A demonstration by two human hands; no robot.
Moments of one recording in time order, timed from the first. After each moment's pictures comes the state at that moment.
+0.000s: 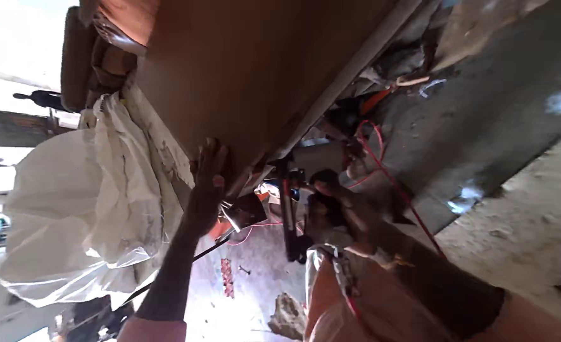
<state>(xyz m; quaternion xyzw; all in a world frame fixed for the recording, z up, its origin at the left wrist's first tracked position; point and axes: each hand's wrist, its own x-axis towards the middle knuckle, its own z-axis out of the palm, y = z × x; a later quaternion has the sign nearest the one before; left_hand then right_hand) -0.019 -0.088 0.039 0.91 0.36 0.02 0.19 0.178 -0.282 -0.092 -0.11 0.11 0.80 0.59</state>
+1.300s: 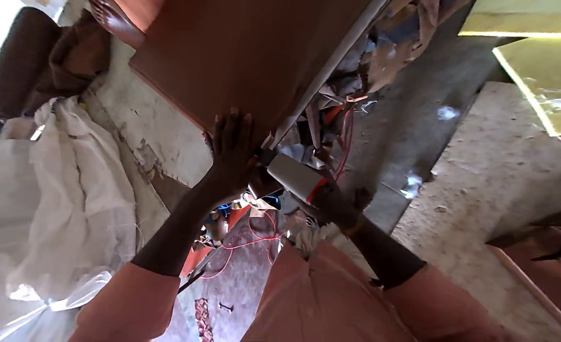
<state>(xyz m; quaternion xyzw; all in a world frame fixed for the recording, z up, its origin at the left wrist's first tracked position) -0.046 -0.072 0.023 0.98 0.17 -0.04 0.12 0.069 -0.277 -0.089 -0.61 -0.44 0.23 0.61</state>
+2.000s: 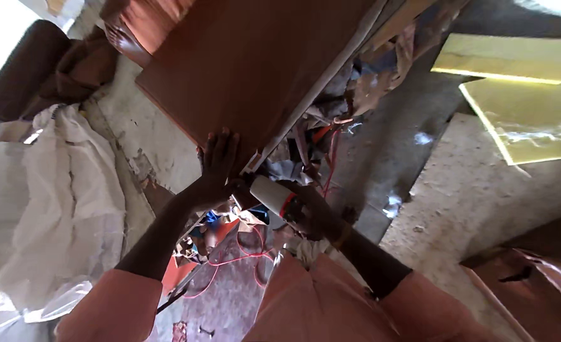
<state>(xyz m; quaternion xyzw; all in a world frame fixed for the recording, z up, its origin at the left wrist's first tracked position) -0.040 -0.068 0.043 0.96 0.19 -0.10 0.18 0.102 -0.293 -0.065 -0.65 -0.50 0.30 0.50</state>
